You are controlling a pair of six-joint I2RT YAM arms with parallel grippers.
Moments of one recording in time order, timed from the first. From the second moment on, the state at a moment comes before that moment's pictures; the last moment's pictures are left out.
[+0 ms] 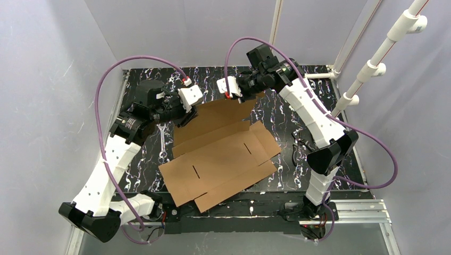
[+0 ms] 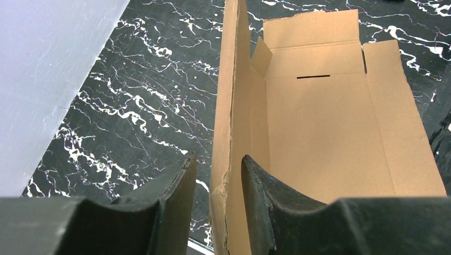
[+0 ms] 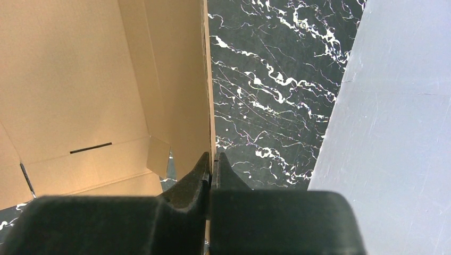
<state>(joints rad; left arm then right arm) -0.43 1.11 1.37 -0.78 0.43 0.56 0.65 1.82 2.15 -1.21 -0.59 -1.28</state>
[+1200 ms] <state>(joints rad) -0.43 0.98 1.15 -0.64 0.29 0.47 0.61 1.78 2.11 -1.12 -0.64 -1.09</state>
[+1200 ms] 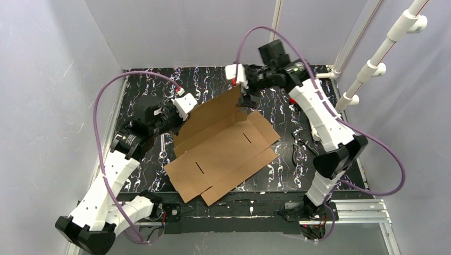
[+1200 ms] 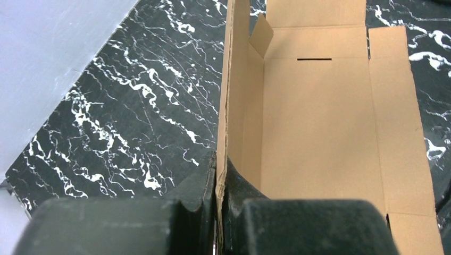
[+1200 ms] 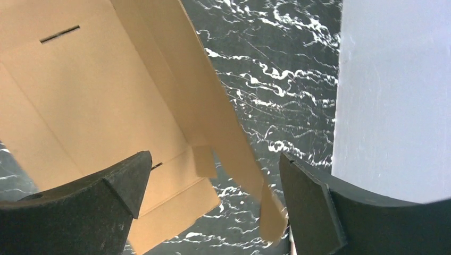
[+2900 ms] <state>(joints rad) -0.43 0.80 1.33 -0.74 0.30 0.37 0.25 1.65 1.48 -0.70 -0.85 -0.66</state>
